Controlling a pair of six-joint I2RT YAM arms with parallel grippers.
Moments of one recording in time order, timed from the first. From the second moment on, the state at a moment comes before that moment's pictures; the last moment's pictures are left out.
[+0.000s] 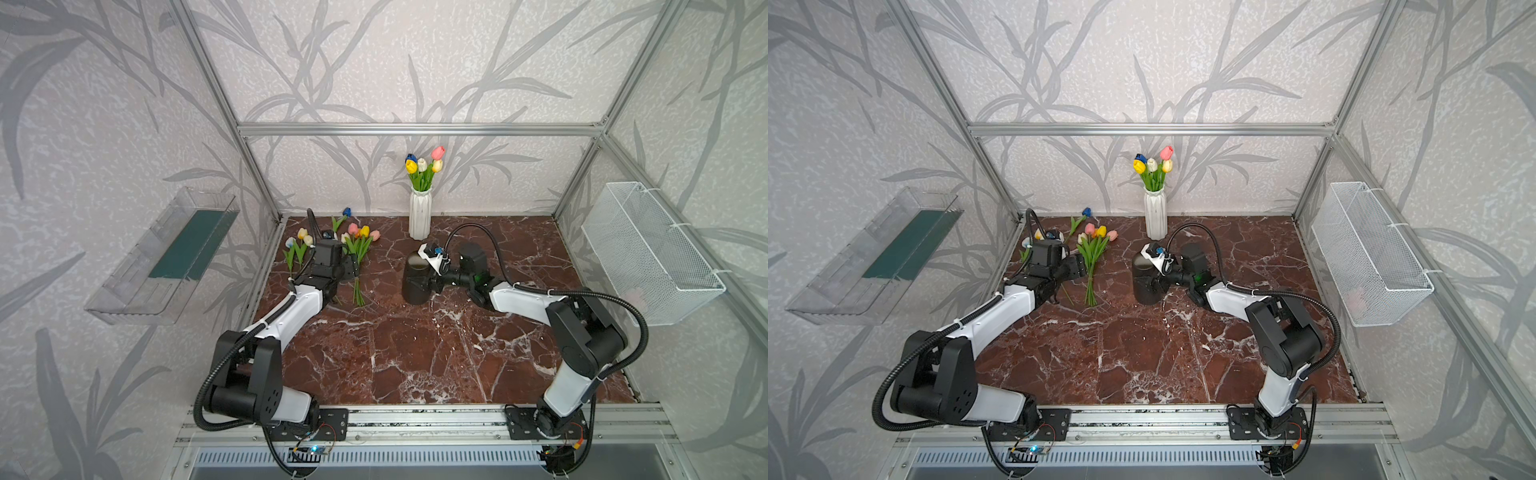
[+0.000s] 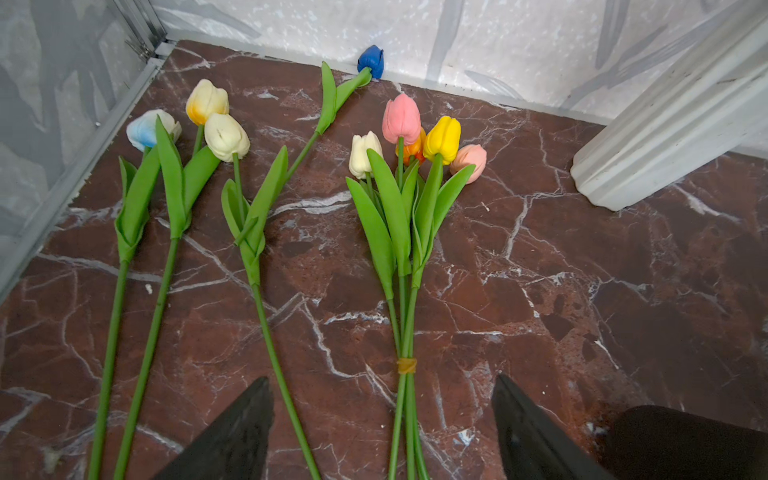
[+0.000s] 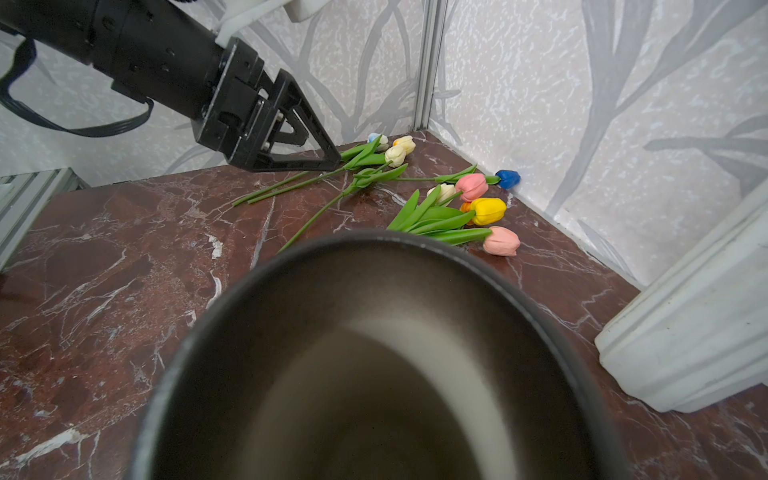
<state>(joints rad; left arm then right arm) -0.17 1.44 0.92 -0.15 -0.17 -0.30 0.53 1.76 0.97 0.49 -0.58 -0.23</state>
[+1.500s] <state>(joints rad) -0.18 2.22 1.74 -0.96 -0.02 -0.24 0.57 0.98 0.52 0.73 -0.22 -0.08</state>
